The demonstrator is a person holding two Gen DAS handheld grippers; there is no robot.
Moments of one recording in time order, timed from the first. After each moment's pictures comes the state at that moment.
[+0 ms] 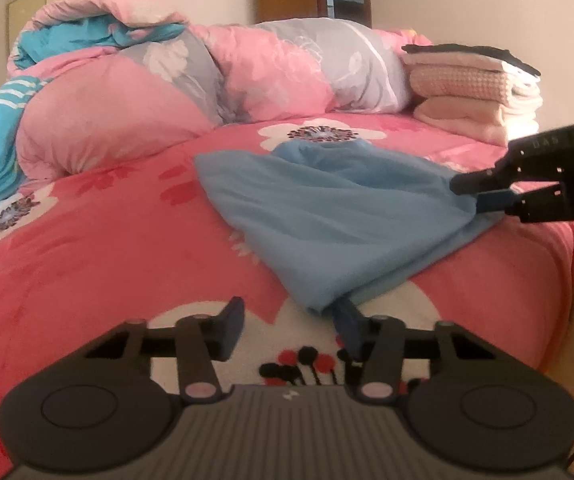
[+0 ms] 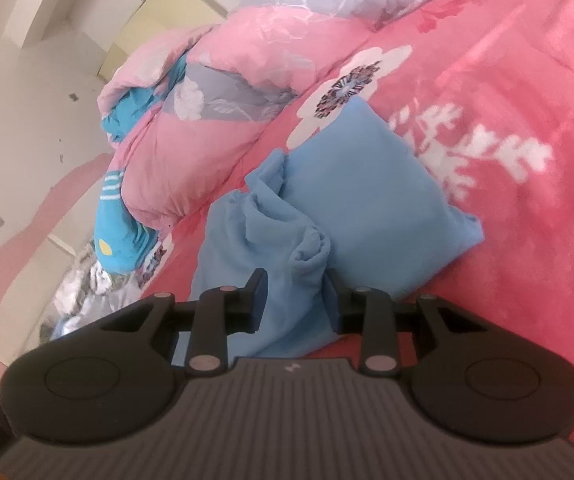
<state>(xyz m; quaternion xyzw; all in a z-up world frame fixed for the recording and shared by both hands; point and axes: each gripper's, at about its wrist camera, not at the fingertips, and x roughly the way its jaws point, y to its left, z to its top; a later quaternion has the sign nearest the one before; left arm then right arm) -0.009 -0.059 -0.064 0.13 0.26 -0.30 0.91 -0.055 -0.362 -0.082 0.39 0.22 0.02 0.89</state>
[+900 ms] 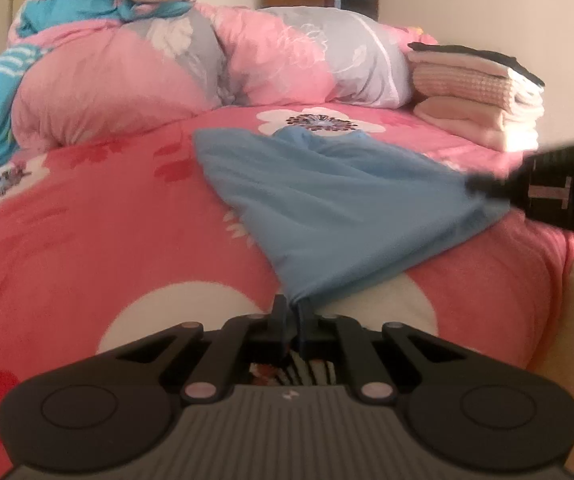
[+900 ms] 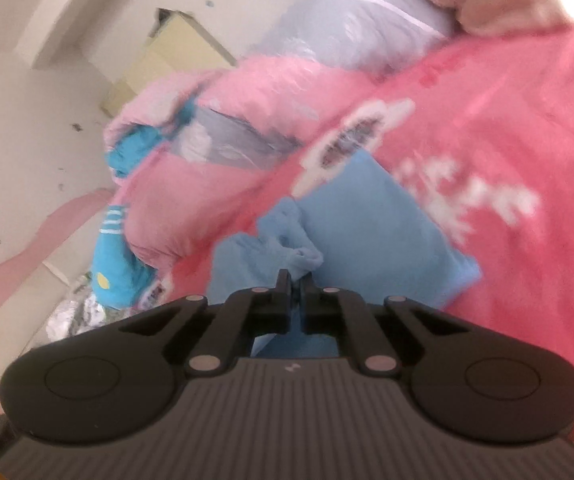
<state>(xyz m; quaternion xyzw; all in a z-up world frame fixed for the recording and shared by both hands) -0.002 -0.052 -0.067 0.10 0.30 -0.31 0.90 -0.072 -0.358 -0.075 0.38 0.17 -0.02 0.91</state>
